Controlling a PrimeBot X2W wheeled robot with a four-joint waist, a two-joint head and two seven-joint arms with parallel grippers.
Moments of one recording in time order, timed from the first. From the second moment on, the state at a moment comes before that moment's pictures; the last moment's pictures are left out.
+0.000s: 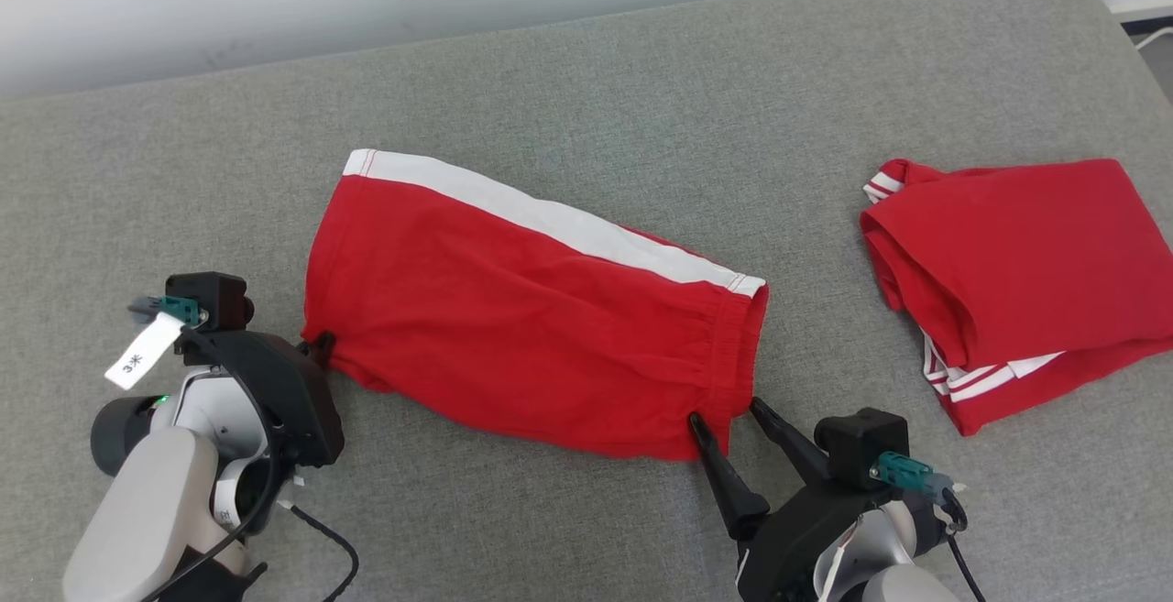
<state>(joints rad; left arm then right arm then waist) -0.56 0.21 -0.31 0.61 -0.45 -0.04 0.42 -0.15 -0.08 0.38 0.17 0.43 -0.05 0.06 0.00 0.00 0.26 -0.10</state>
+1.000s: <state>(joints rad) -0.50 0.16 -0.30 0.58 -0.47 -0.02 0.35 -0.17 -0.12 0.37 0.23 0.43 -0.06 0.08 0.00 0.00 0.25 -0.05</state>
